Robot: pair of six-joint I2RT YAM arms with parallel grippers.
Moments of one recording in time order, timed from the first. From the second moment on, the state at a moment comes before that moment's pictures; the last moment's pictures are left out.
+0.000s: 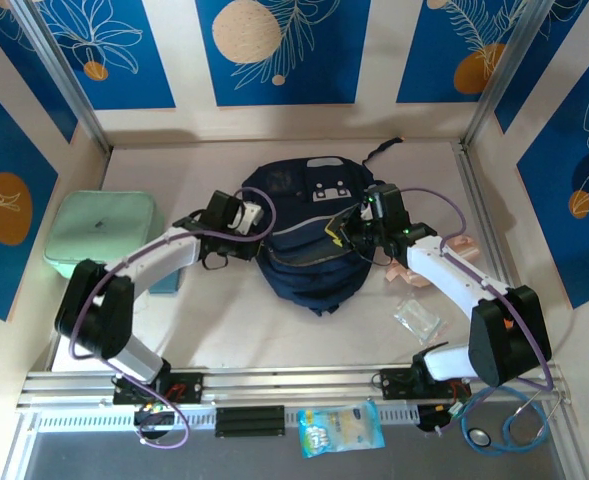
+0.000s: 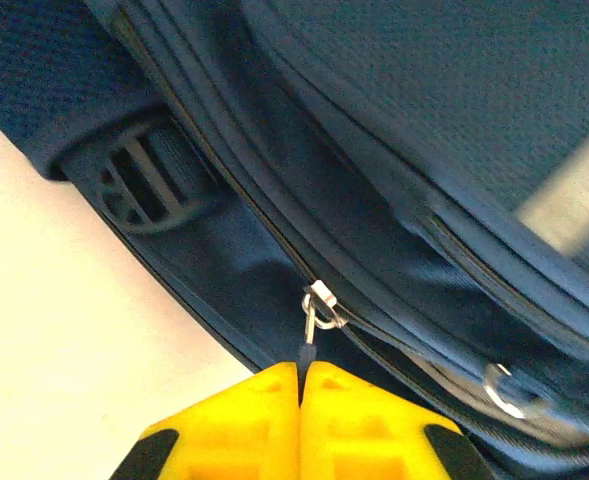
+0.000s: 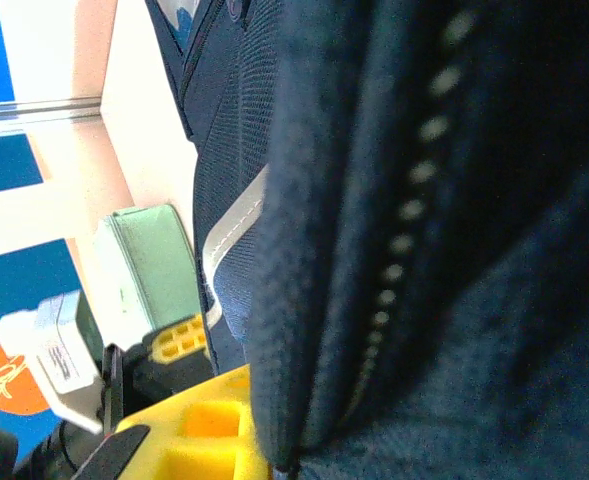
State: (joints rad) left arm -0.47 1.59 1.04 -0.44 0.23 -0.13; right arm 0.37 1.35 0.89 -0.28 -0.45 1.18
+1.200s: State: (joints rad) left arm -0.25 1.39 1.05 -0.50 0.11 -0.23; right arm 0.31 1.25 0.97 -0.56 -0.26 0.82
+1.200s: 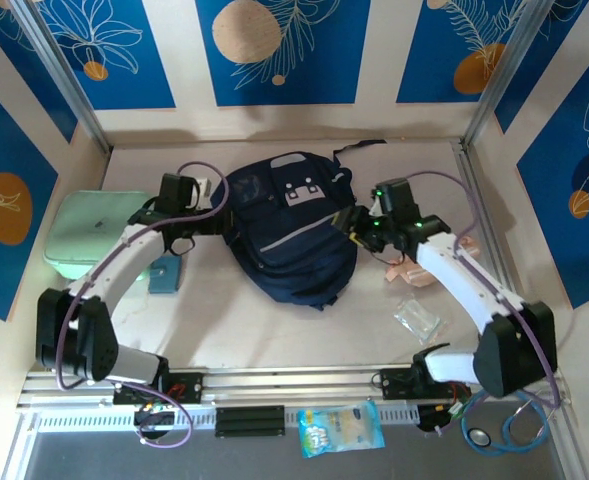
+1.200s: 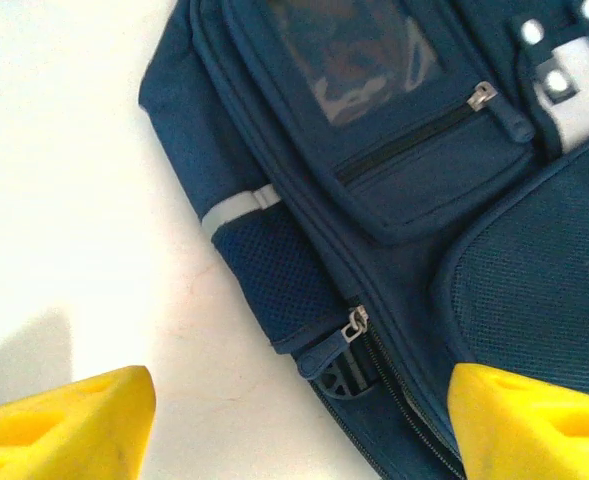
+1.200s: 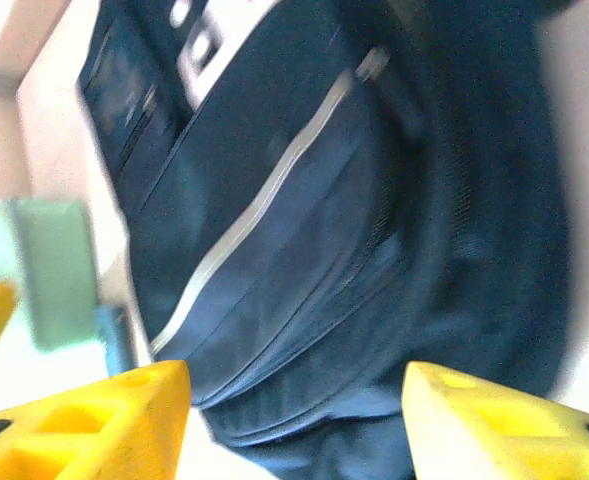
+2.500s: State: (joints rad) left arm -0.36 1.31 1.06 -0.52 0.27 -0.23; right arm -0.47 1.41 0.72 -0.46 -0.37 0.70
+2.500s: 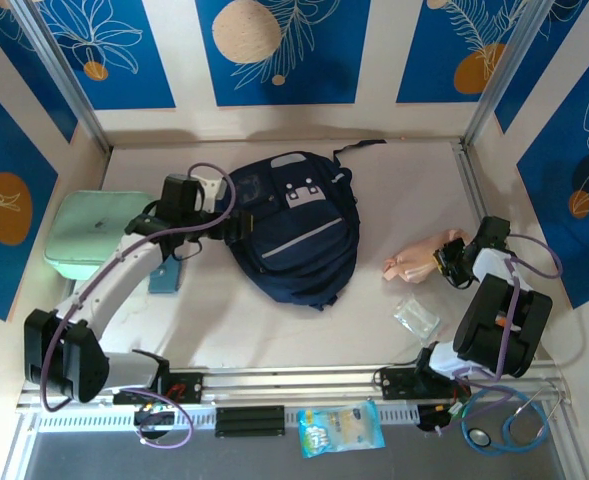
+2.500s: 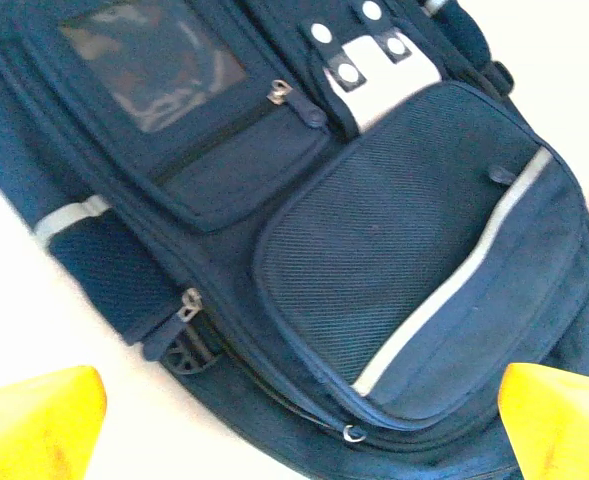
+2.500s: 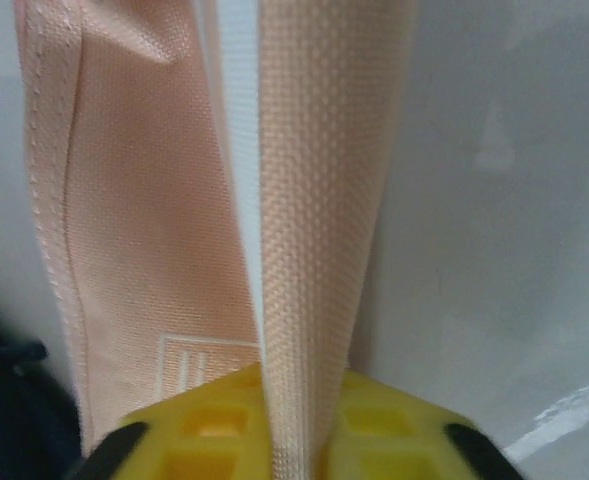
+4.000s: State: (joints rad) left arm -0.90 2.06 1.71 -0.93 -0.15 0.24; right arm -0.34 1.05 0.81 -0.55 -0.53 0.73
